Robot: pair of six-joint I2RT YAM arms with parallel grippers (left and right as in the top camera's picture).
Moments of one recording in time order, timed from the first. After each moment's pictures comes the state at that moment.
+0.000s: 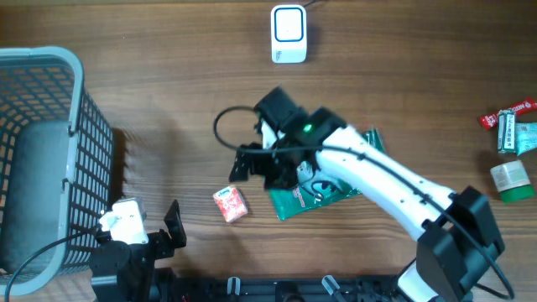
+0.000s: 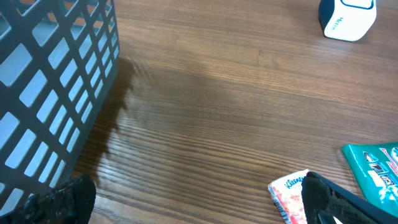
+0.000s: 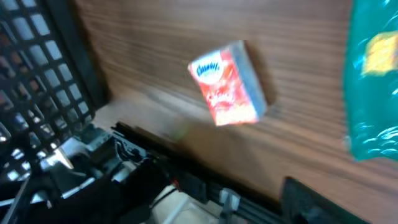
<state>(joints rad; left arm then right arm) 0.08 0.01 0.48 -1.02 -0.01 -0.13 0.77 1.74 1.32 -0.84 -0.57 0.86</state>
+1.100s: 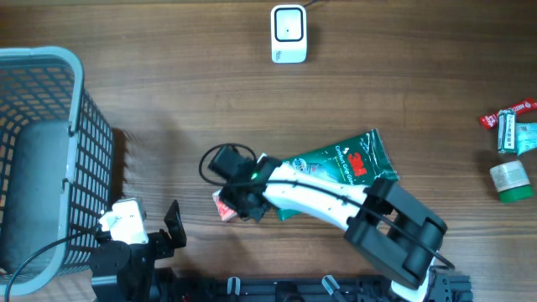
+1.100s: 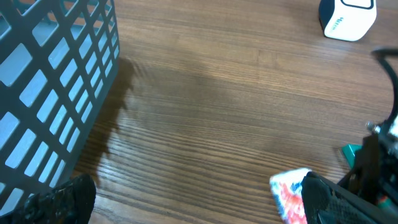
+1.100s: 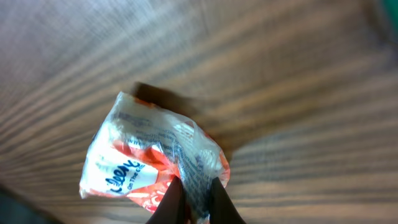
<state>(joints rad) 0.08 0.01 0.48 -1.02 -0.01 -0.13 0.98 1.95 1.23 -0.58 -0.23 1.52</state>
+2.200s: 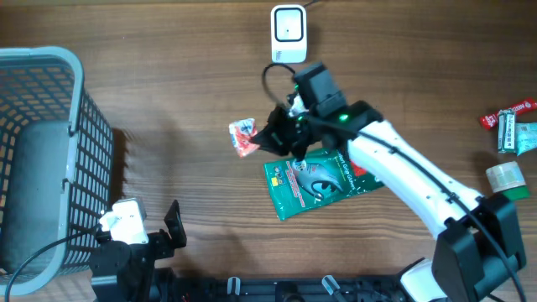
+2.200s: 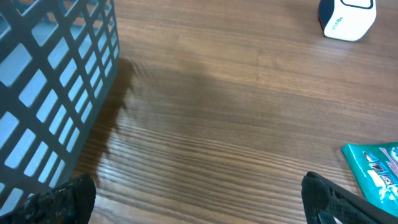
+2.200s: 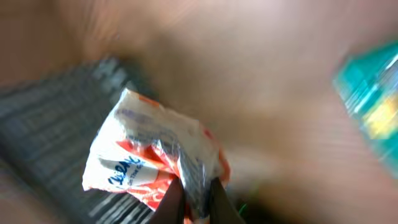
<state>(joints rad) 0.08 0.01 0.48 -1.02 -0.01 -0.13 0.58 1.66 1.23 -0.54 -0.53 1.16</state>
